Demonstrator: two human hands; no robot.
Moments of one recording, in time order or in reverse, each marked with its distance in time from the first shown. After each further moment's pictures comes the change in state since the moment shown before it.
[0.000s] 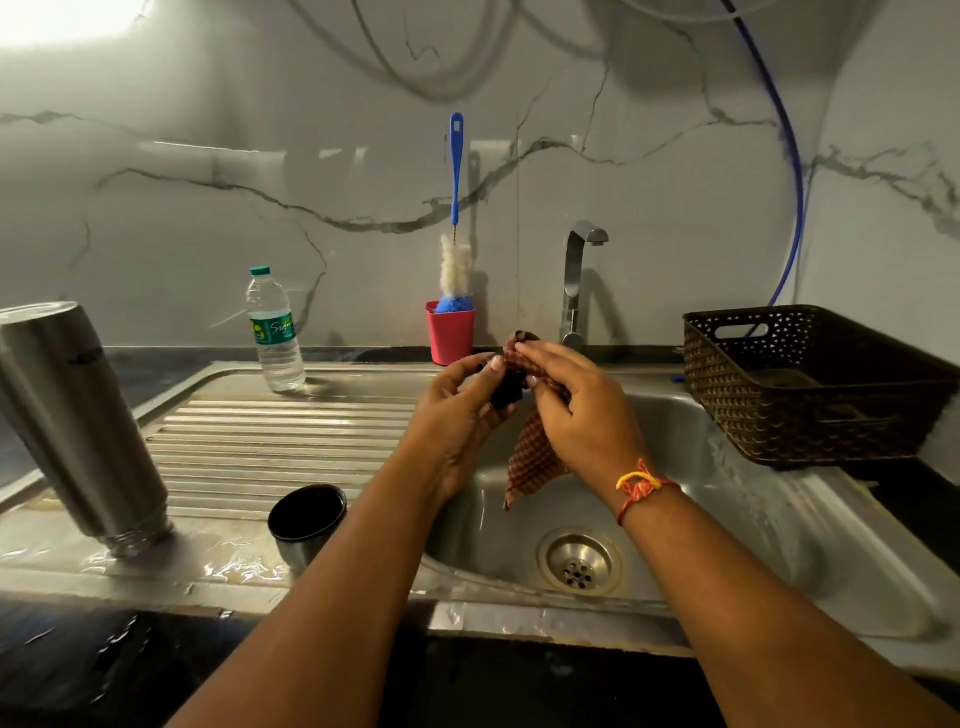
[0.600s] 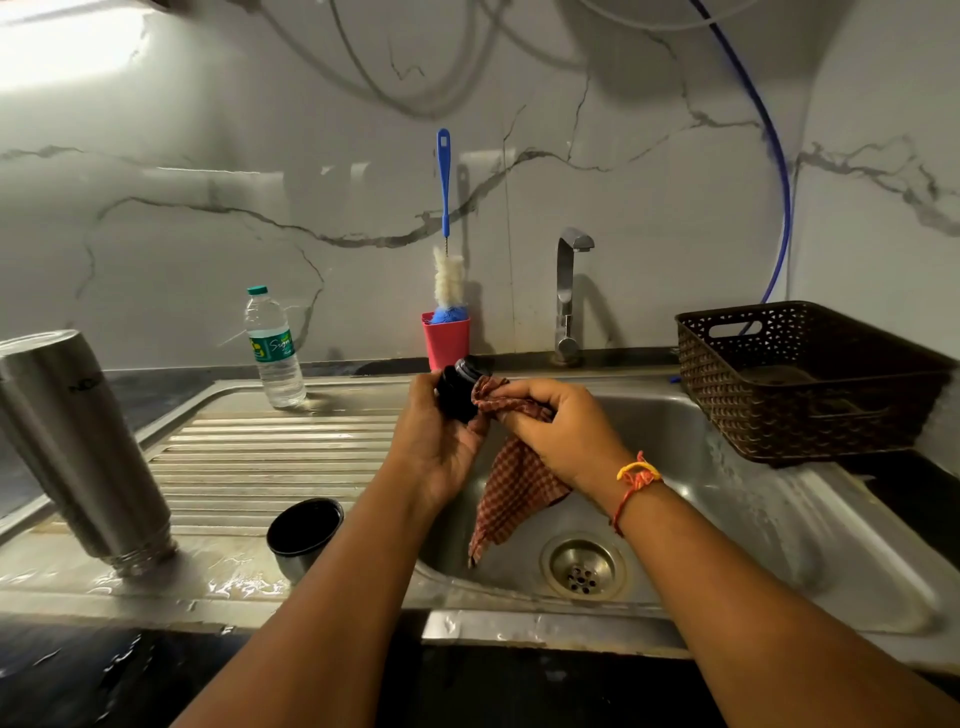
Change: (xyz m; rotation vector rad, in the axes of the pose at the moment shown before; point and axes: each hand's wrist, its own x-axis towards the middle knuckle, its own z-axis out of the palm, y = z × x) left_hand 0.008 -0.003 -0.009 -0.476 0.100 -0.199; right_hand -0.004 -0.007 0.000 0.365 -0.171 0.190
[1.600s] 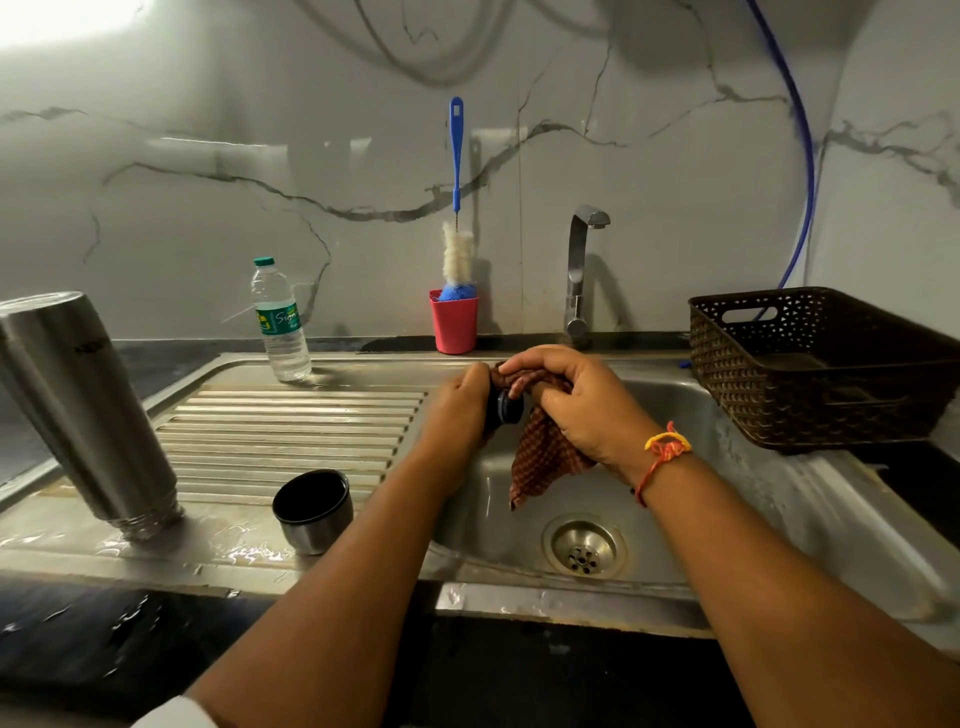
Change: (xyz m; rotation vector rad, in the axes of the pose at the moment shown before) left_hand 0.003 -0.017 -0.005 1.044 0.055 0.238; right_hand 0.005 0.002 -0.013 -0.044 -0.084 0.016
